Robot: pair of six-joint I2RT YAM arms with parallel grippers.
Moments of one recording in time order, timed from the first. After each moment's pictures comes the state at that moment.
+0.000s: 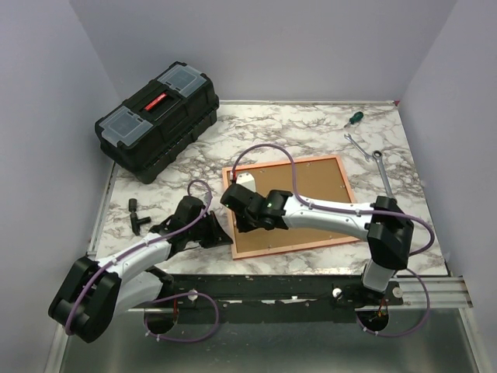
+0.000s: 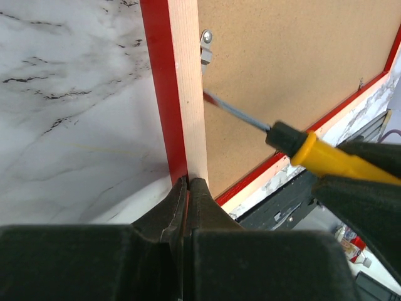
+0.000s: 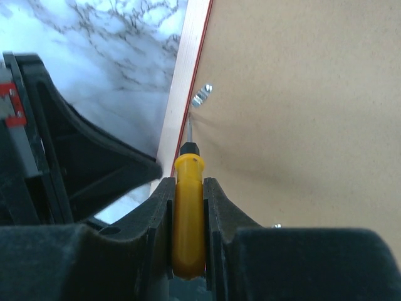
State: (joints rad) left arm -0.51 1.07 0.30 -0.07 0.39 -0.85; right arm 1.15 1.76 1.33 -0.59 0.30 0.71
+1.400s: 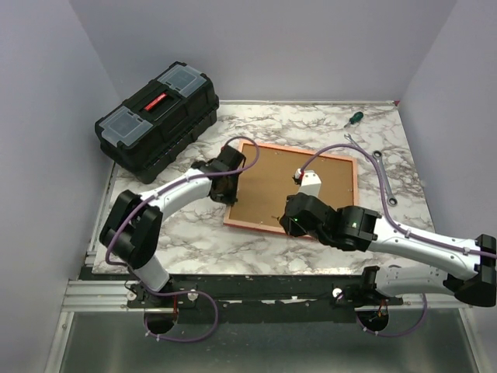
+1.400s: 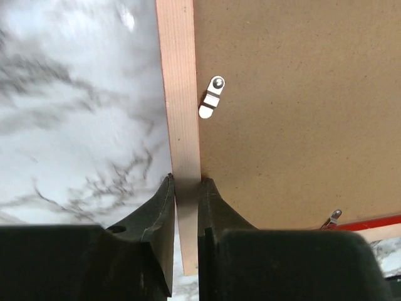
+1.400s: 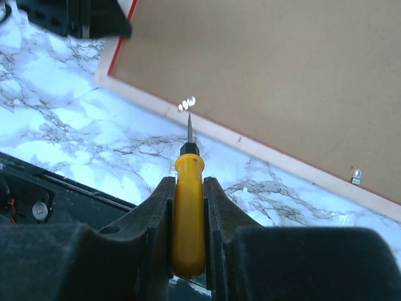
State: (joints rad) left arm -0.61 1.60 1.04 -0.59 -0.05 -0.46; right arm 1.18 1.12 1.01 -0.73 0.51 0.81
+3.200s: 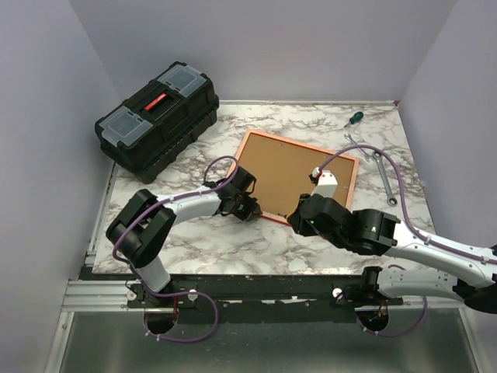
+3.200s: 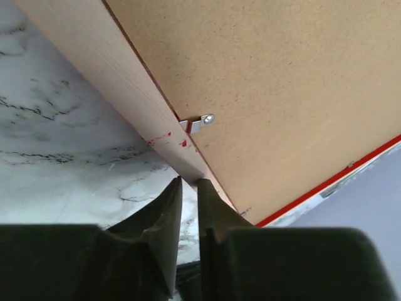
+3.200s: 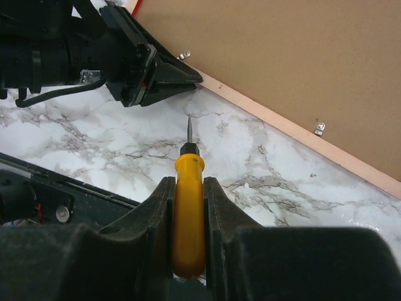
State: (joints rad) left arm -0.72 1.66 0.91 -0.31 0.07 -1.67; right arm 1.18 0.99 0.99 -0.78 0.53 0.88
